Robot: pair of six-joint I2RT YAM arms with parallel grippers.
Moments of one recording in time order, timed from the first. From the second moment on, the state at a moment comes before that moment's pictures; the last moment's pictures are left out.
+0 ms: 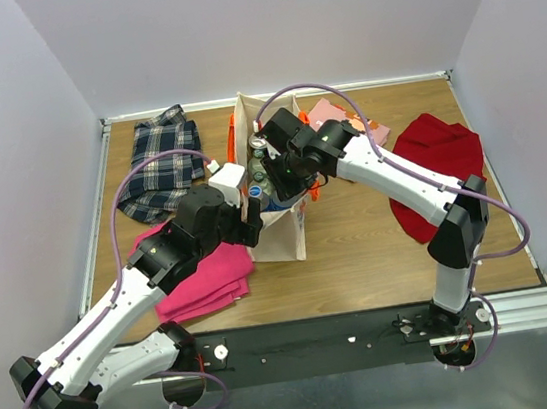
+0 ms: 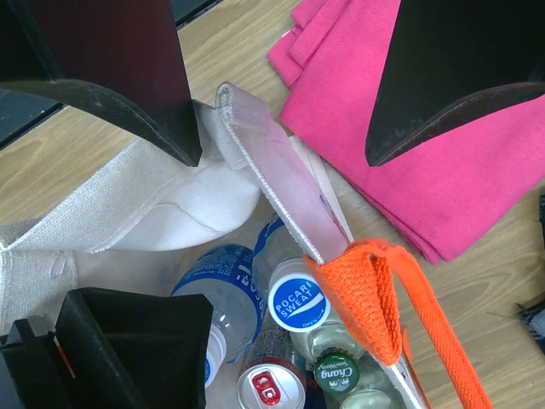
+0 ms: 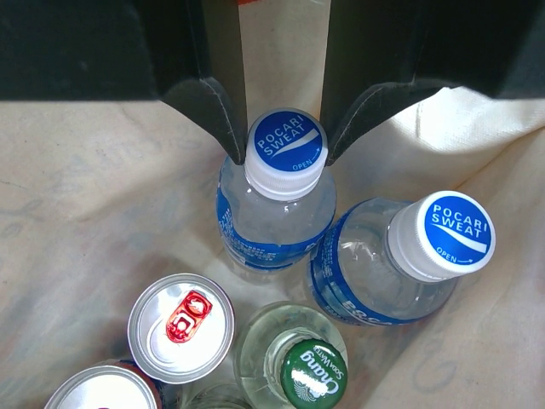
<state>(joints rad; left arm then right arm) -0.77 0.93 0.95 -0.57 -0.15 -0.23 0.85 1.83 1.84 -1.02 0.07 0.27</state>
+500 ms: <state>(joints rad) -0.77 0.92 0.93 -0.56 -0.14 -0.20 0.85 1.87 1.91 -1.04 0.09 0.27</state>
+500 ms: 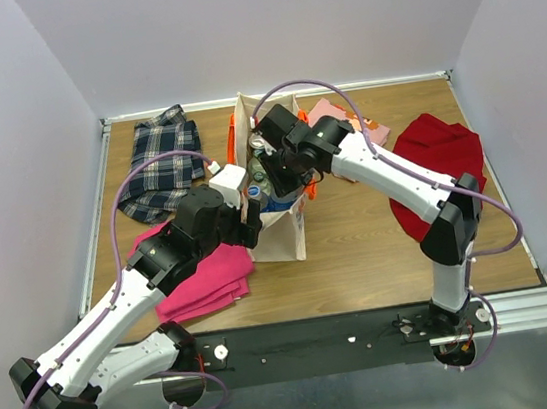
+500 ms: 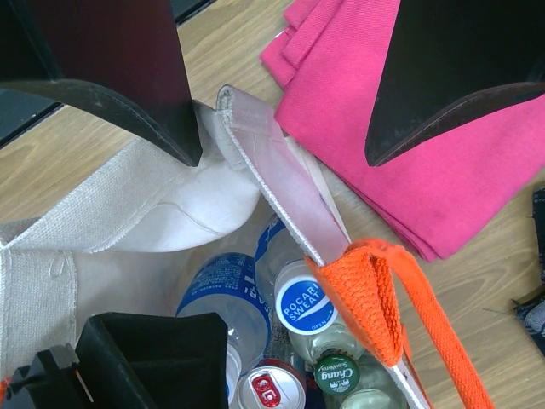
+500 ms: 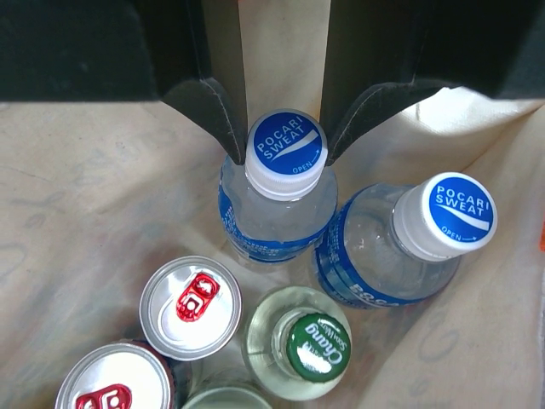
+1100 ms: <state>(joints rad) -0.77 0.93 0.93 -0.57 -0.14 -0.19 0.85 1.89 2.01 -1.08 0.12 0.27</state>
